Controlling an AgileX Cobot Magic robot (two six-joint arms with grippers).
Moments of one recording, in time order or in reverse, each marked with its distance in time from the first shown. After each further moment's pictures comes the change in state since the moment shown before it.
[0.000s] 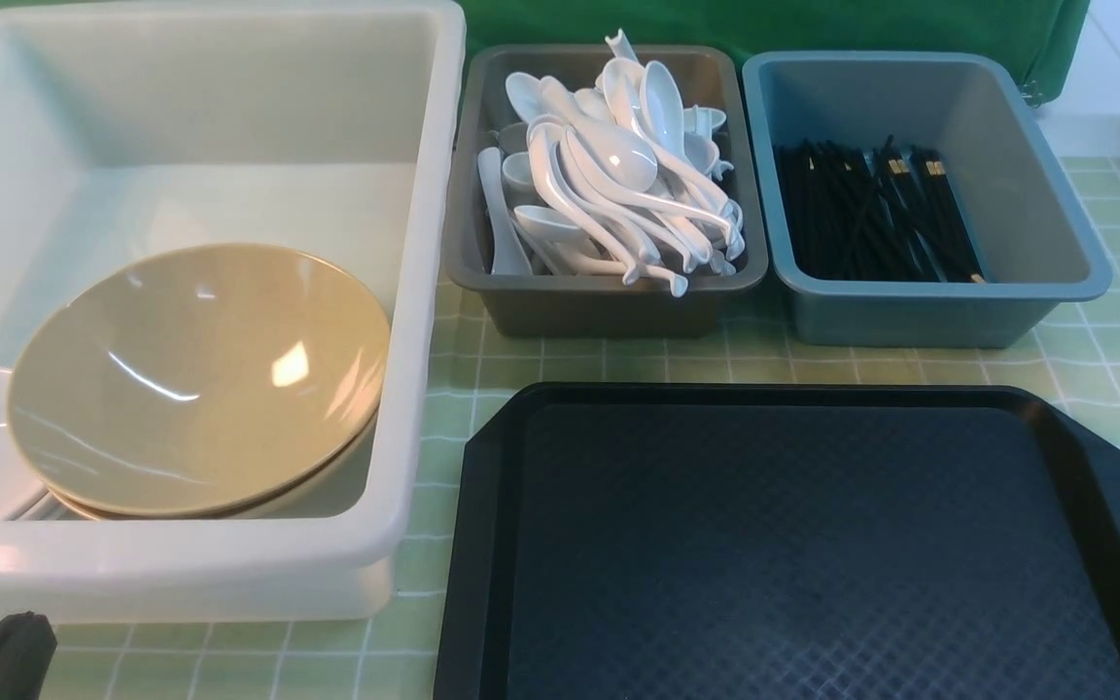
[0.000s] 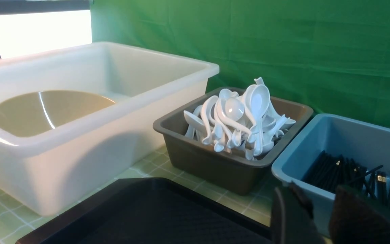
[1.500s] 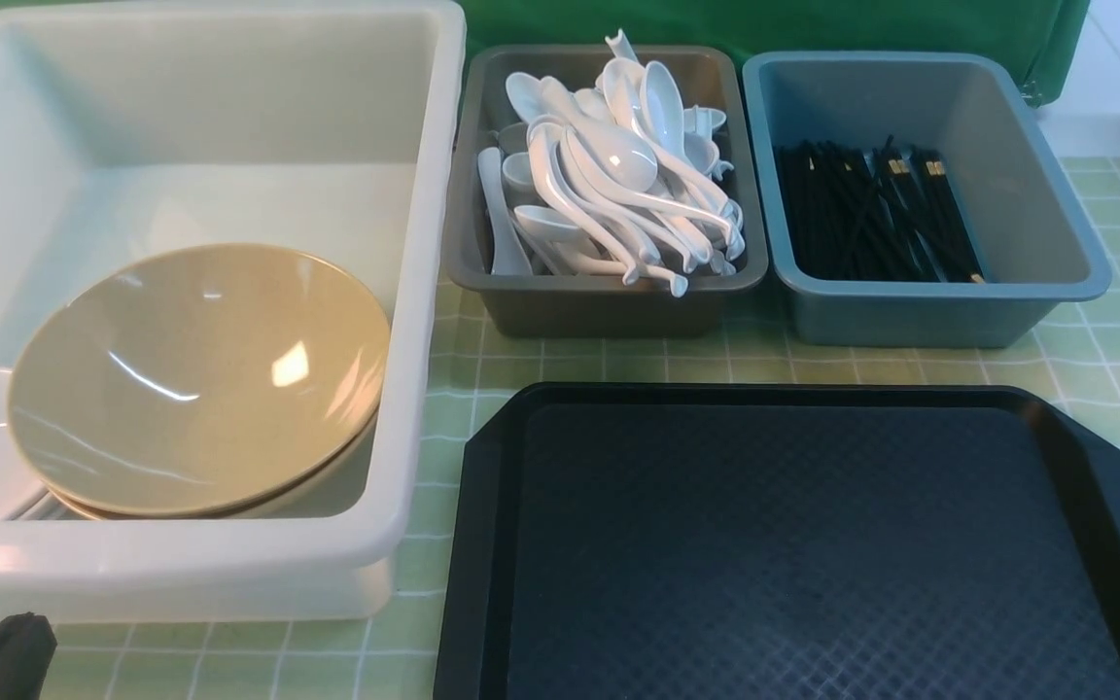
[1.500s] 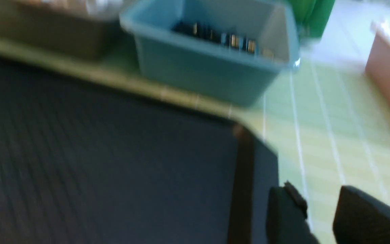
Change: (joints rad) right arm -0.507 -0.139 0.252 0.048 0.179 -0.203; left arm 0.000 0.000 -0.001 0.000 0.002 0.000
